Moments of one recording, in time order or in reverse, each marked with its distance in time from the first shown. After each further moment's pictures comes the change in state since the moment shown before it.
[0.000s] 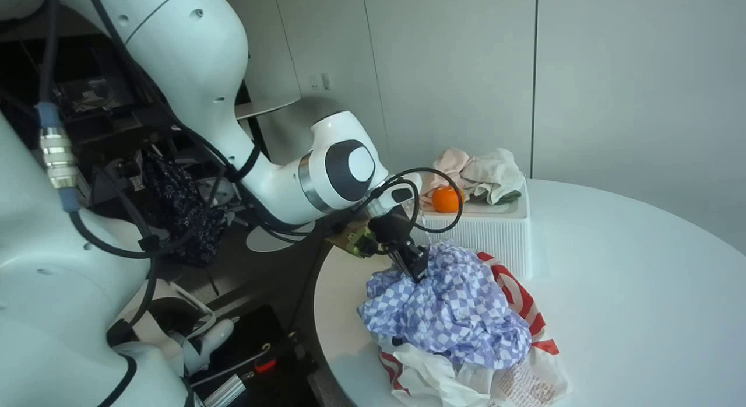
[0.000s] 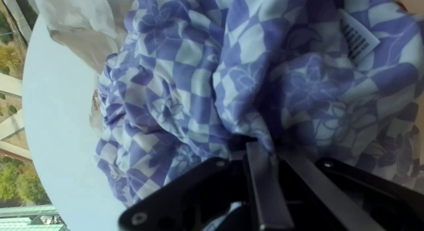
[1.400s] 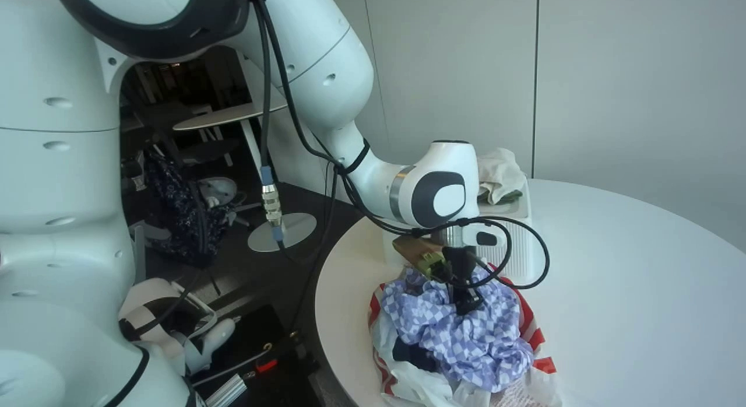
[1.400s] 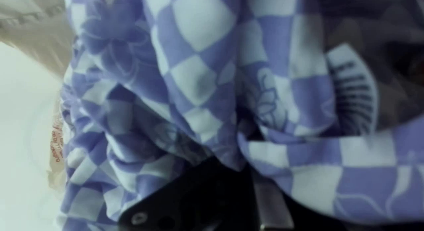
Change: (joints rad) arm 0.275 0.428 -0.374 0.411 0.470 -0.281 -0.338
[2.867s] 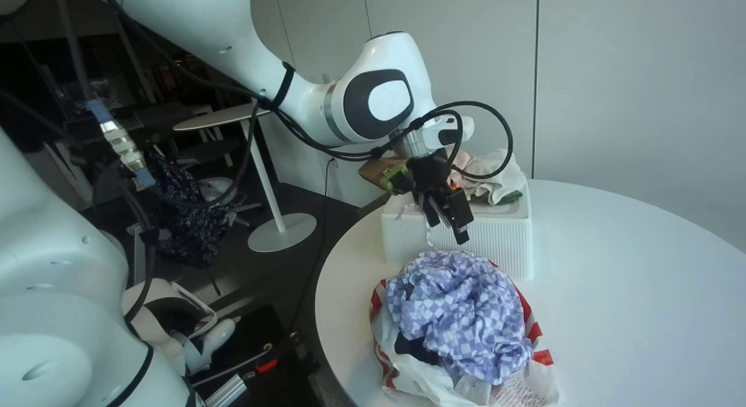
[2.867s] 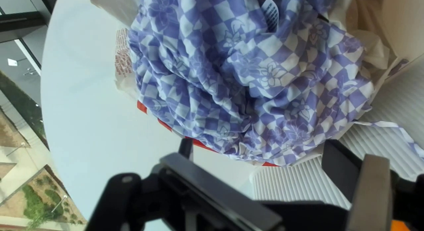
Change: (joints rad) arm 0.153 -0.479 -0.088 -0.166 0.036 -0.012 -0.007
